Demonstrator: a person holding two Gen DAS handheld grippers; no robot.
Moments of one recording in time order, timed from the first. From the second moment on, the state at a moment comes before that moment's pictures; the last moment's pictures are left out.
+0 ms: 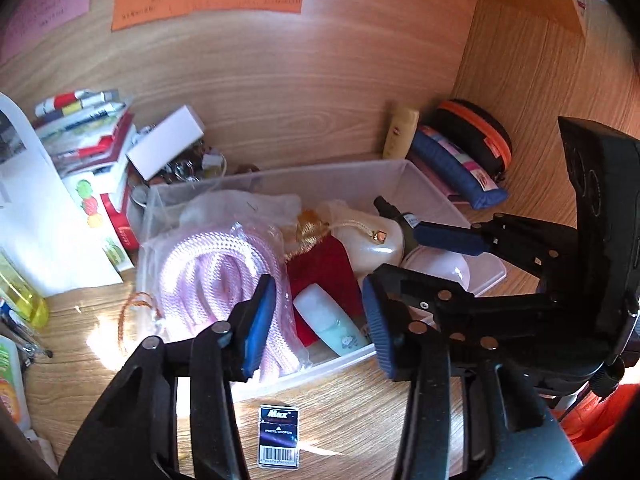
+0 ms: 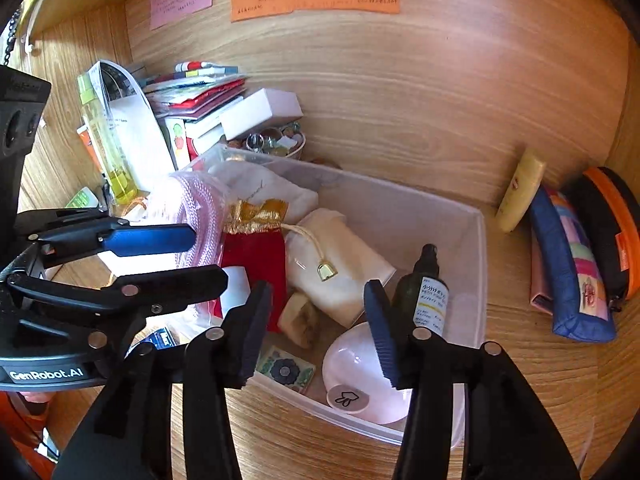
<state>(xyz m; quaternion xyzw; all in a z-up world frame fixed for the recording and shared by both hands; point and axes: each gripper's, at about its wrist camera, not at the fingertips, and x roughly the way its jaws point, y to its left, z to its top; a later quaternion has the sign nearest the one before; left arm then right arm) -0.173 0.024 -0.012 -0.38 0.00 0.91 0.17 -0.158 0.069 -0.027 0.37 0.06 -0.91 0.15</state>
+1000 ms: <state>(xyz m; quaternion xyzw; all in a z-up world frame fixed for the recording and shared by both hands) -0.106 -0.050 -0.013 -0.37 0.01 0.93 0.06 -0.114 0.036 -0.010 0.34 0.10 -0.93 0.11</state>
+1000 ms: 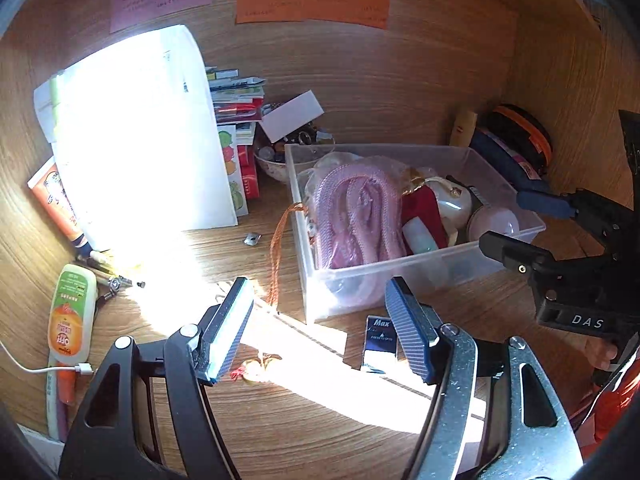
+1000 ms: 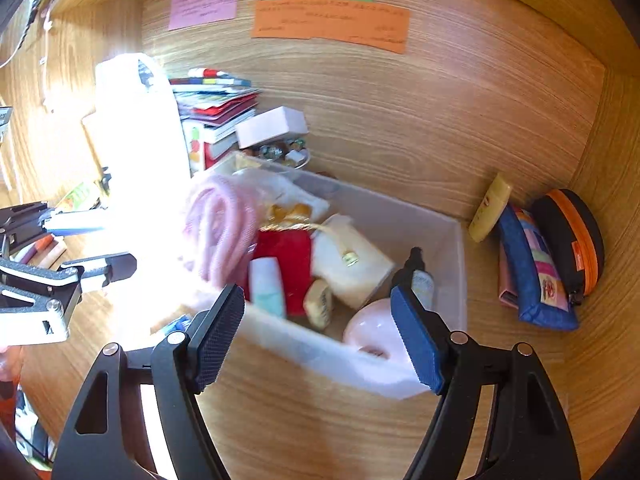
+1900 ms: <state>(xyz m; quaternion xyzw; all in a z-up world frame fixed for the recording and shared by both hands) -0.103 -0.101 -0.078 -0.44 0.02 0.90 0.04 -0.110 -0.037 -0.079 0.46 0.09 -0.86 0.20</state>
